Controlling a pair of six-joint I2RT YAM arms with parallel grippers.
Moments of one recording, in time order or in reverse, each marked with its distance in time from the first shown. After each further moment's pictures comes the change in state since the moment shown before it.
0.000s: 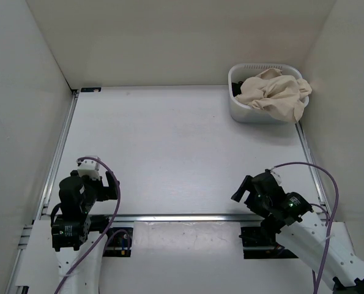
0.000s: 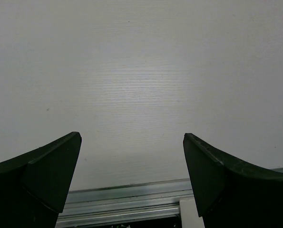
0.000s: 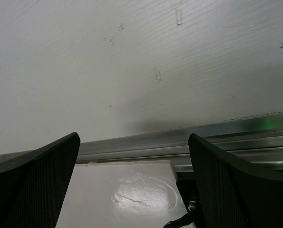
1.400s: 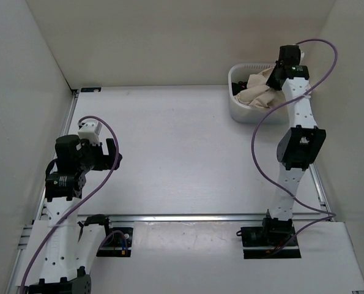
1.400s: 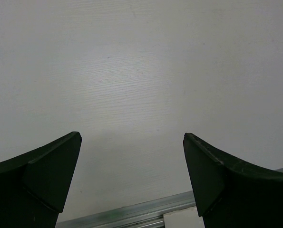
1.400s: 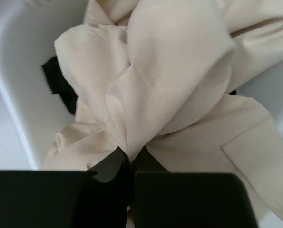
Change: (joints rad) left arm 0.000 0.508 0.283 0.135 0.116 0.000; right arm -0.662 1.734 1.875 0.117 0.078 -0.668
